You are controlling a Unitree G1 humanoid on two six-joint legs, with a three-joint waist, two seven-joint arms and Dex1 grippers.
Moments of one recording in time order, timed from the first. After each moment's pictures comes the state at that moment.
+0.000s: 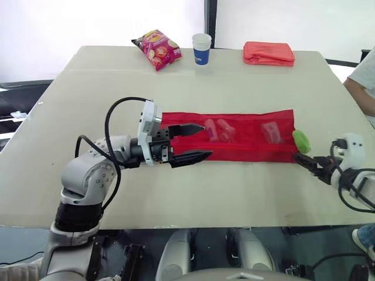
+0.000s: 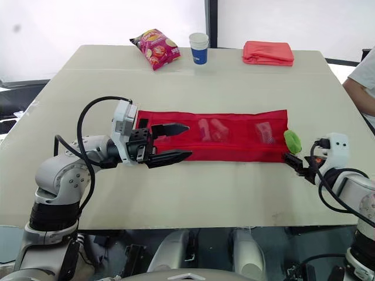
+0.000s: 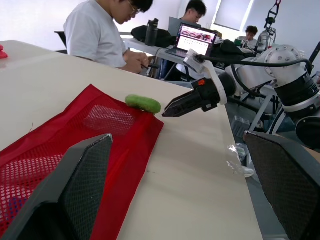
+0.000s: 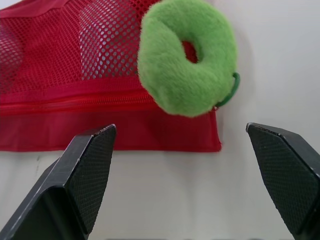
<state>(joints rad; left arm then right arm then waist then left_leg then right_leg) -0.41 0.62 0.07 -0.32 -0.78 0.72 -1.05 -0.20 -0.47 -0.54 -0.45 0.66 1.32 0.23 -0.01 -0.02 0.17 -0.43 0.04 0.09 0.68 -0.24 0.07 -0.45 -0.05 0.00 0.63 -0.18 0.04</state>
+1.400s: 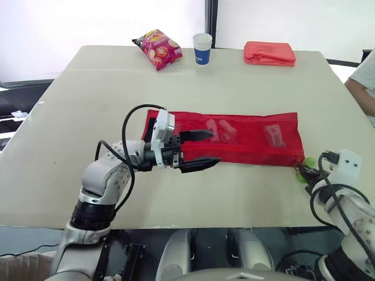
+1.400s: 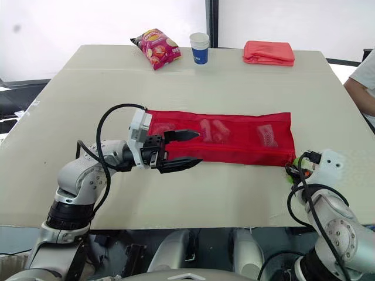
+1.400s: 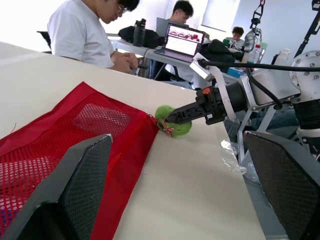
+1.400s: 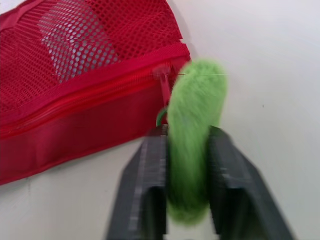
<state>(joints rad) -0.41 0.56 -0.04 -0.24 -0.71 0.59 -1.10 -0.15 0.06 -0.66 -0.96 0.38 1.61 -0.01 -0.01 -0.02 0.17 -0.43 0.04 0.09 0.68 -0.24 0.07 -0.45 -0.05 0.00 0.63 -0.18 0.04</state>
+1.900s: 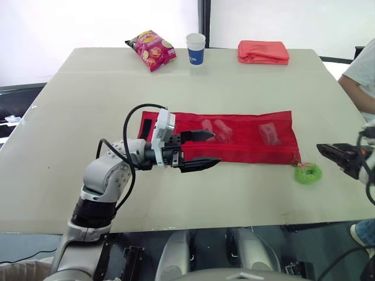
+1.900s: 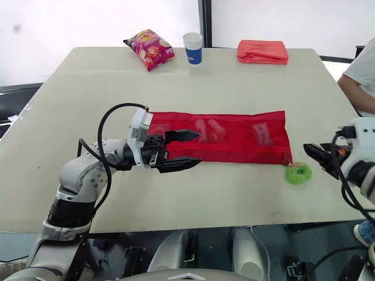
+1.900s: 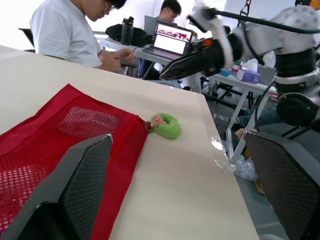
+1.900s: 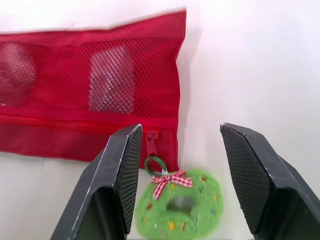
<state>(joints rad) -0.43 0.56 -0.04 -0.23 -0.72 0.61 -1.12 -0.30 -0.64 -0.61 -0.51 0.68 1.58 0.32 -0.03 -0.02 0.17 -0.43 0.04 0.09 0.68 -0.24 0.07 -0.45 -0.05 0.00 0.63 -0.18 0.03</state>
